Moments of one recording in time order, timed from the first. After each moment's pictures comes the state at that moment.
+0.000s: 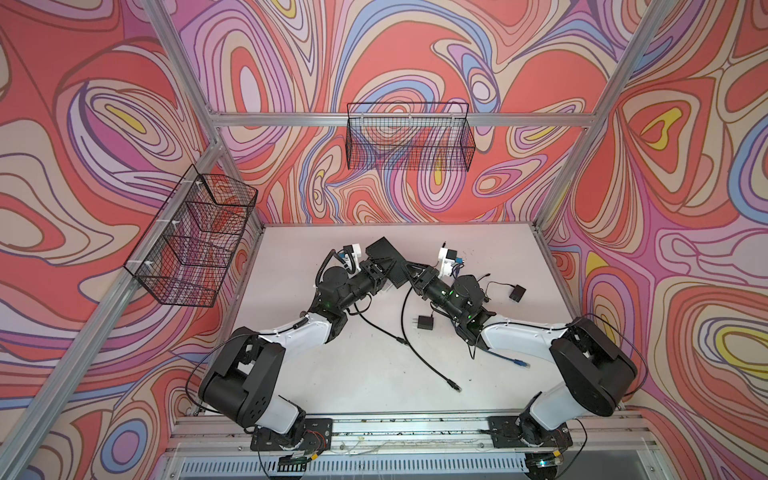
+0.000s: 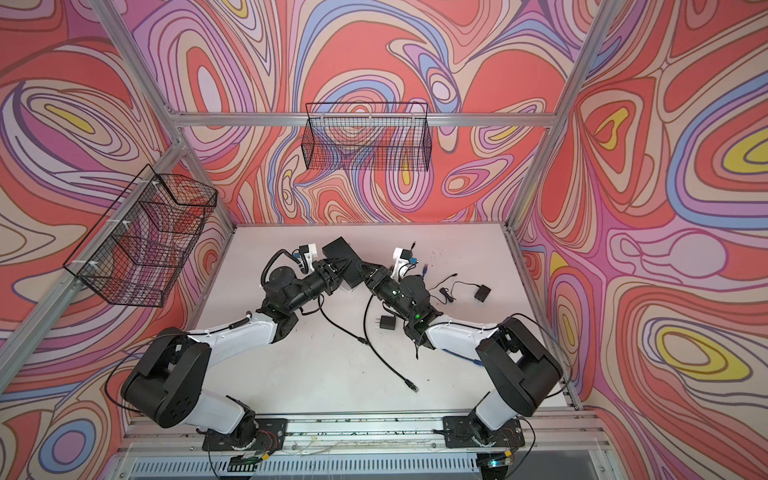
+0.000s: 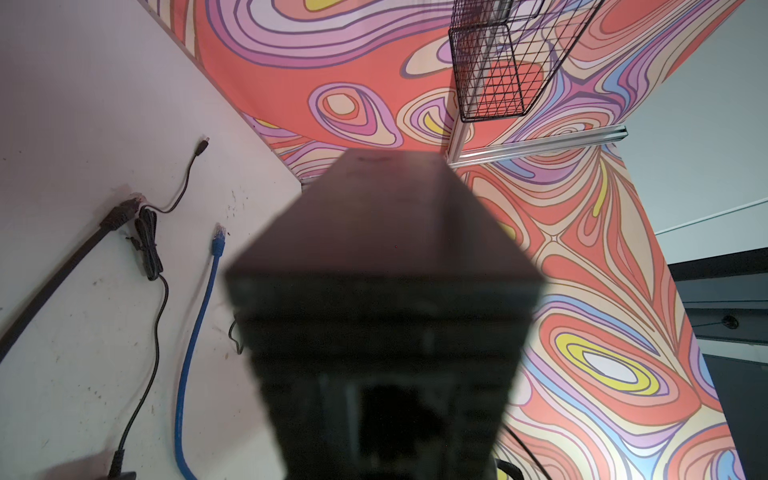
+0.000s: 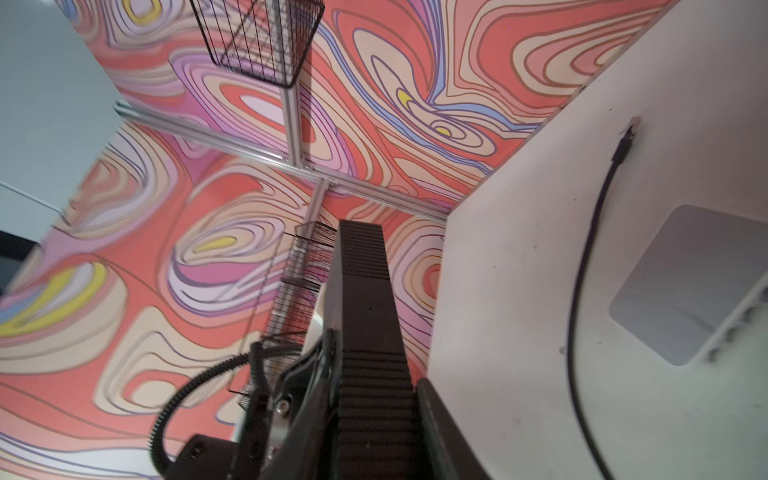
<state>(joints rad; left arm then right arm) -0.46 1.50 0.70 0.84 0.42 -1.45 0.68 1.54 0.74 0.82 -0.11 1.19</state>
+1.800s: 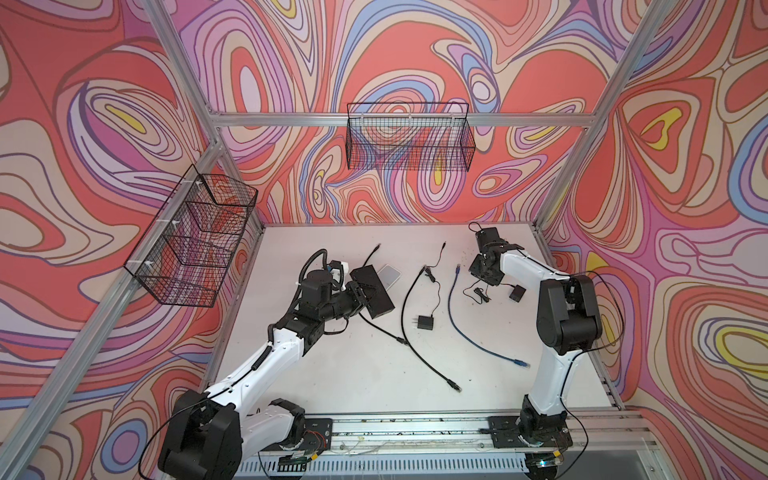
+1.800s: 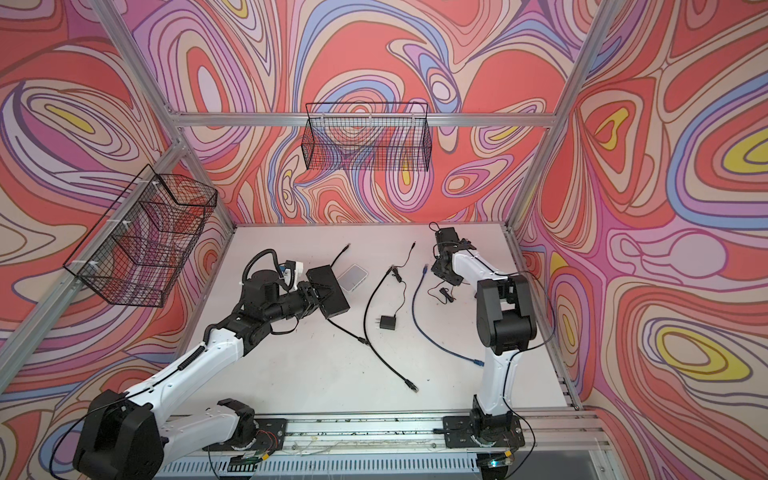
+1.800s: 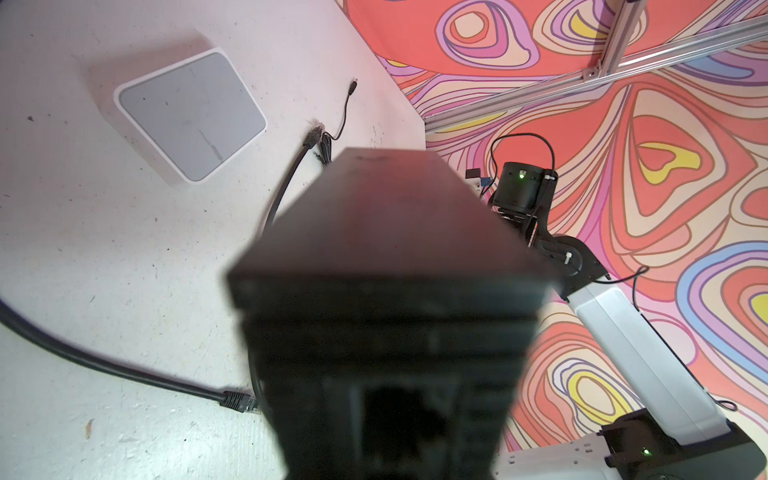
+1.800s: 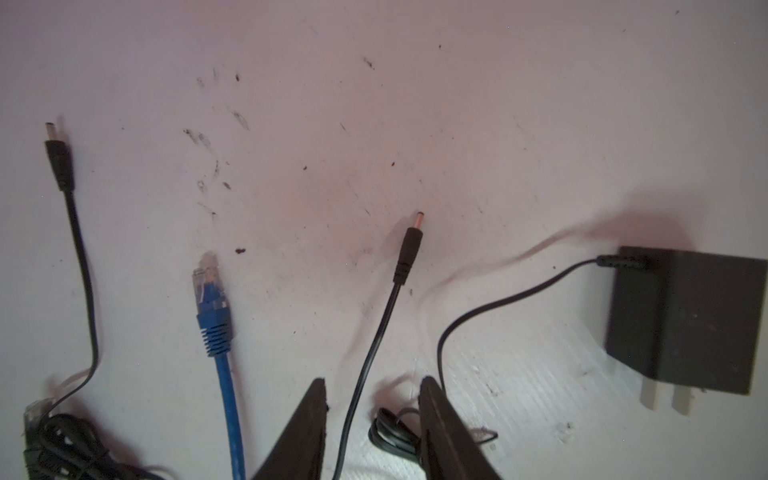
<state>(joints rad) -0.36 1.15 0.69 0.05 0.52 -1.05 0.12 1.99 1.47 -0.63 0.20 0.70</state>
